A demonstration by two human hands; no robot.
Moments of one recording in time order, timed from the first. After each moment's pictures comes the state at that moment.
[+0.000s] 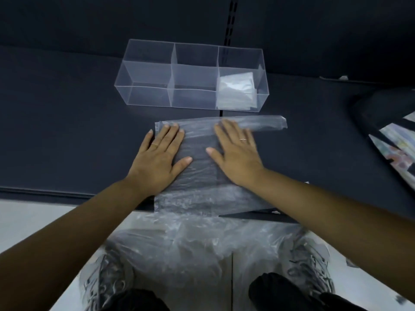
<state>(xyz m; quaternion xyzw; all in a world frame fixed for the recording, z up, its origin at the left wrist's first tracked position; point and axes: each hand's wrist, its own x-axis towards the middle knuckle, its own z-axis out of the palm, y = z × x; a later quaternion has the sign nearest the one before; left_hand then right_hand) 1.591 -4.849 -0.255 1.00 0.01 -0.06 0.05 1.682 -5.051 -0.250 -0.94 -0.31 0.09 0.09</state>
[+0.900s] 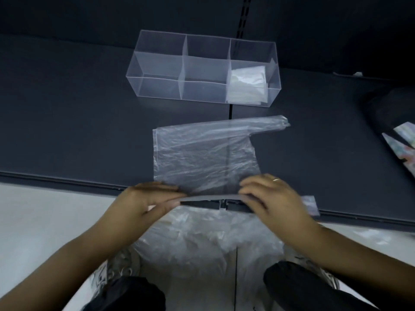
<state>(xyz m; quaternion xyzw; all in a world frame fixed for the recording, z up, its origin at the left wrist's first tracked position) 1.486 -4.861 -0.194 0.91 0.01 -0.04 0.42 1.597 -5.122 -0.212 -0.88 -0.41 0.04 0.23</state>
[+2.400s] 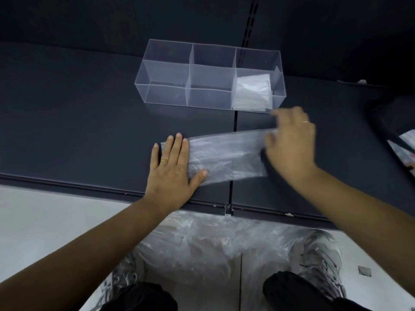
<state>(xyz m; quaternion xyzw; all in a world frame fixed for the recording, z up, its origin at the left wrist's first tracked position) 1.557 -4.876 -0.253 0.99 0.11 -0.06 0.04 1.694 -5.084 -0.203 -0.97 -0.19 -0.10 0.14</state>
